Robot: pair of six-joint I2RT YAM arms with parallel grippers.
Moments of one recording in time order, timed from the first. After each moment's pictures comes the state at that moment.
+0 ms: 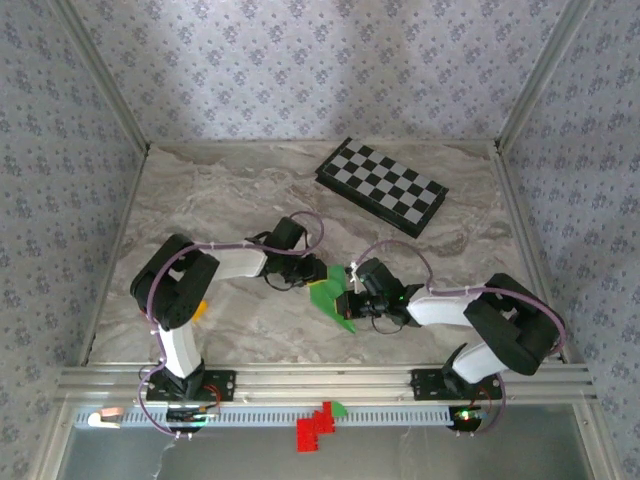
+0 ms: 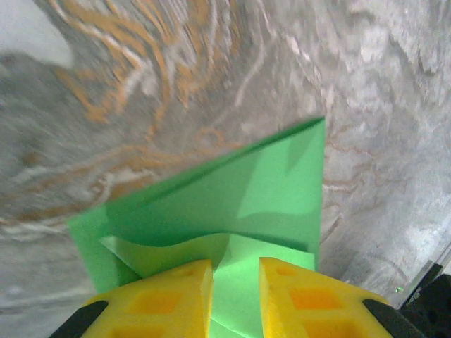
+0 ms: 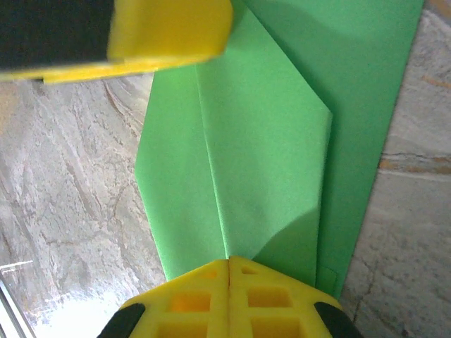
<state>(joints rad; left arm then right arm) -0.66 1.82 0.93 -0.13 0.48 -0.79 0.80 1.47 0.45 0.17 -0.29 0.66</state>
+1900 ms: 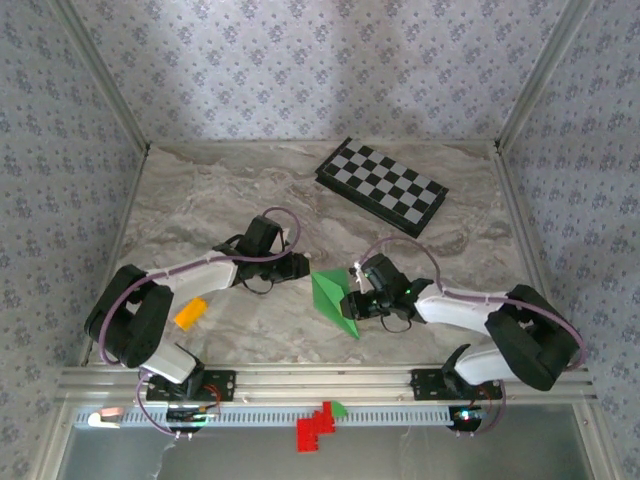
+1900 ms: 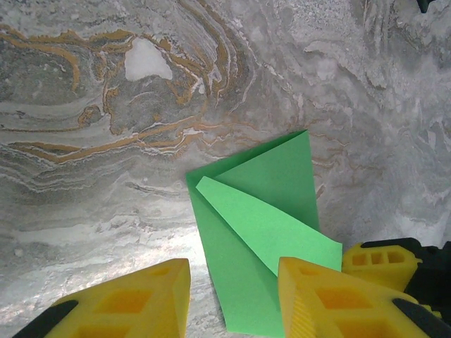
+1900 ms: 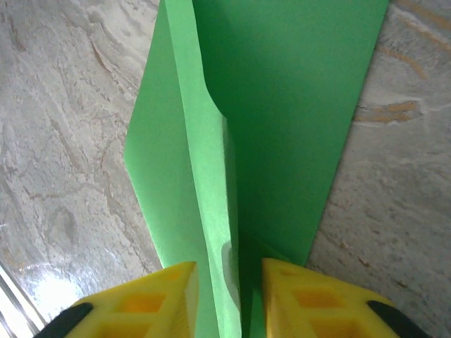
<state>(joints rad) -0.61 1.51 0.77 -0.18 0.40 -0.71 0.77 1.37 0.50 -0.08 -0.31 0.54</state>
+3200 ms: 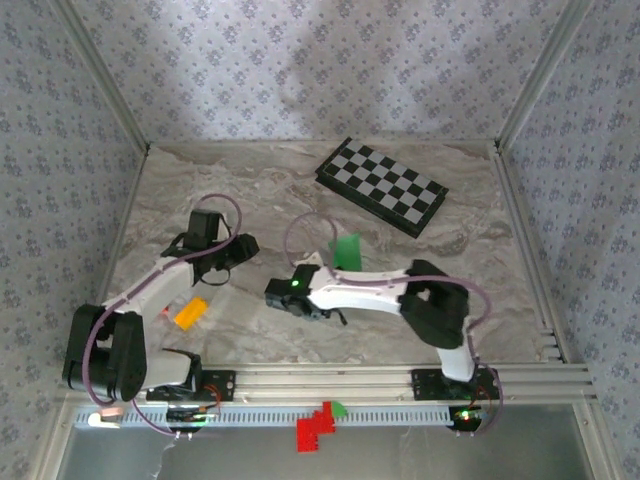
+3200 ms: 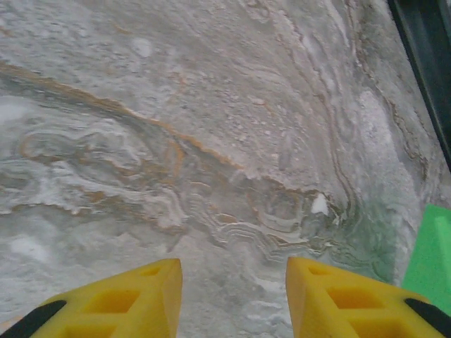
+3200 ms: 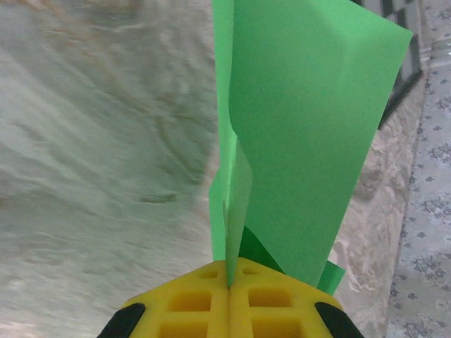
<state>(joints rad) -0.23 1.28 0.68 -0.28 0.30 -0.65 1.22 1.98 1.44 -1.25 0.79 0.72</state>
